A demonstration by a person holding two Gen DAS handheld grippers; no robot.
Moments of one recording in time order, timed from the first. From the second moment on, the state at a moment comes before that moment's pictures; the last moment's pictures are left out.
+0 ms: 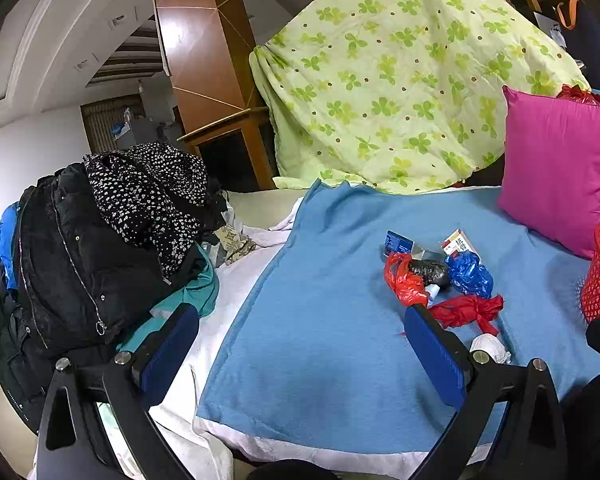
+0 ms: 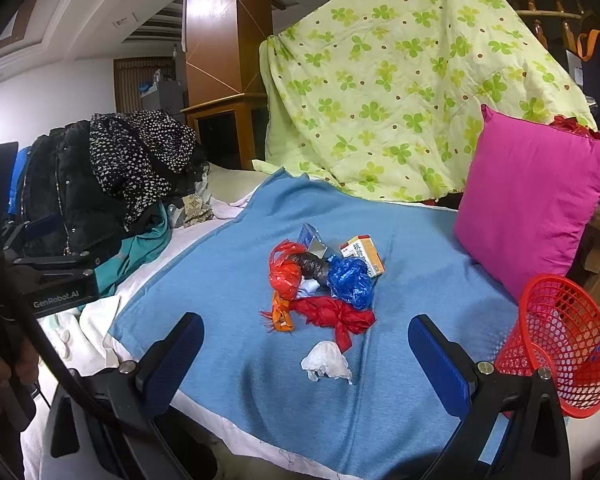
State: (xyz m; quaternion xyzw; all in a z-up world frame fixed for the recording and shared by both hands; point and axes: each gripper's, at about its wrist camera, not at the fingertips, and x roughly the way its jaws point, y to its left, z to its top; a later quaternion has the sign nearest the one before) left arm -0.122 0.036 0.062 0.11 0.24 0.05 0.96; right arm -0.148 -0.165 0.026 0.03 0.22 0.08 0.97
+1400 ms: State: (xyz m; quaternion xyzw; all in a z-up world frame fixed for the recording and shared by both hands) left arm -0.049 0.025 0.009 0.11 0.30 0.04 0.95; right arm -0.068 -0.181 -0.031 0.03 0.27 0.09 0.96
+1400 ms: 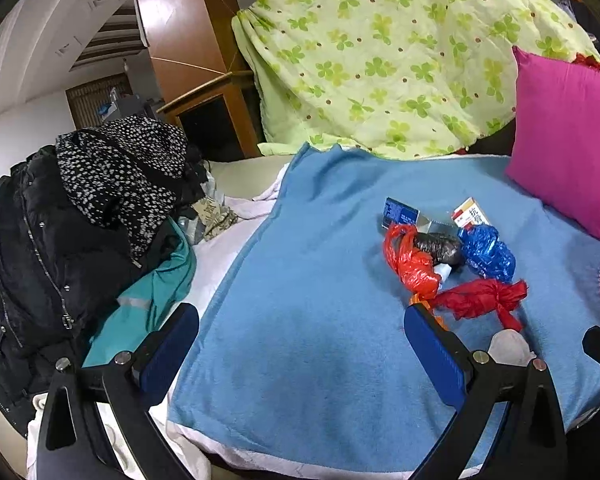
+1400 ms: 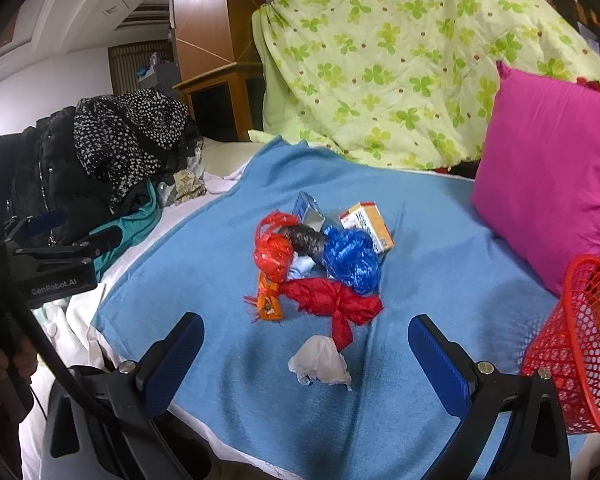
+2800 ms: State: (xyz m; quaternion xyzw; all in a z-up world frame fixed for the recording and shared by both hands) left arm 0.074 -0.044 -0.009 -0.07 0.39 -0.26 0.88; right arm -0.080 -0.289 -0.058 0.19 0.33 0.14 0.91
